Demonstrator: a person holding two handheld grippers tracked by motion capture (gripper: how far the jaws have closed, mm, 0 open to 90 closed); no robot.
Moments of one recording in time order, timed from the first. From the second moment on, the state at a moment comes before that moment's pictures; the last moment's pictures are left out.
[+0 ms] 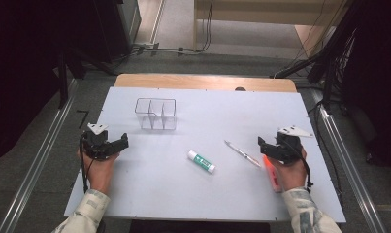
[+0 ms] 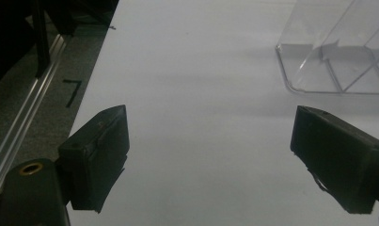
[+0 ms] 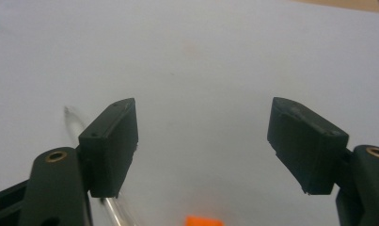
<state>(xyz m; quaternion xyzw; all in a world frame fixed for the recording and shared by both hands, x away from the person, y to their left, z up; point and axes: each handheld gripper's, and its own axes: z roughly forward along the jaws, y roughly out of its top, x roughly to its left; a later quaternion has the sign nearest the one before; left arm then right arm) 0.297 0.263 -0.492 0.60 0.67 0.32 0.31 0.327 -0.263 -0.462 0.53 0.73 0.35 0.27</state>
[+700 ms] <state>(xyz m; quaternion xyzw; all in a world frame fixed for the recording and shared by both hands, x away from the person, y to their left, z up) 0.342 0.273 -0.495 0.58 0.67 0.33 0.32 0.374 -0.120 -0.462 0.45 0.79 0.37 0.22</state>
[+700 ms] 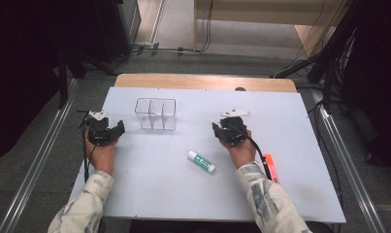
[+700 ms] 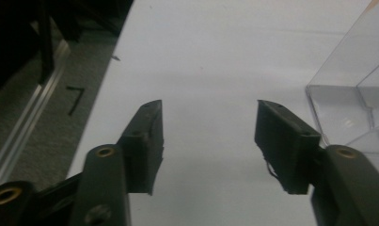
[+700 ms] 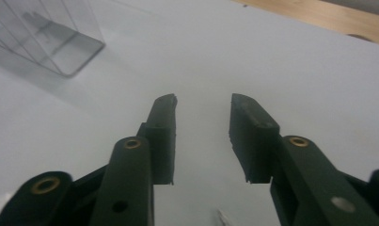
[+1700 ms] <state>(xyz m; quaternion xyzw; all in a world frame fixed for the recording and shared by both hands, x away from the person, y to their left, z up) 0.398 0.242 -0.506 0.64 0.62 0.25 0.37 0.415 -0.004 -0.482 0.45 0.79 0.39 0.15</state>
